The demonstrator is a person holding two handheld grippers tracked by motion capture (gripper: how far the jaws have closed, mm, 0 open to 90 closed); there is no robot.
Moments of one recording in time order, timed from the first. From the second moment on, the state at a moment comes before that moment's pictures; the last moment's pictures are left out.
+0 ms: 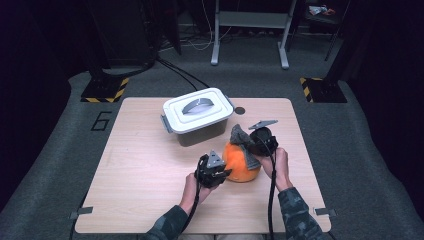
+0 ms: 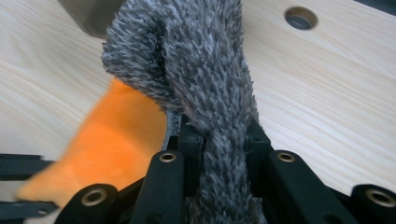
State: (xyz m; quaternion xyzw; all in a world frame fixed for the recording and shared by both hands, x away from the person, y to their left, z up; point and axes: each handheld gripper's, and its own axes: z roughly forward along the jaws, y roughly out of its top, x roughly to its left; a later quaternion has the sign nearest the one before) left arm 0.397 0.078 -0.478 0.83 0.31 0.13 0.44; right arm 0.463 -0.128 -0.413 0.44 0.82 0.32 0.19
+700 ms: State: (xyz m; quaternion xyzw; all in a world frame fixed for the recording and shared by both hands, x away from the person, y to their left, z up) left arm 0.397 0.079 -0.480 0.83 0.32 0.13 0.45; right arm 0.469 -0.176 -0.464 0.53 0.79 0.27 0.16
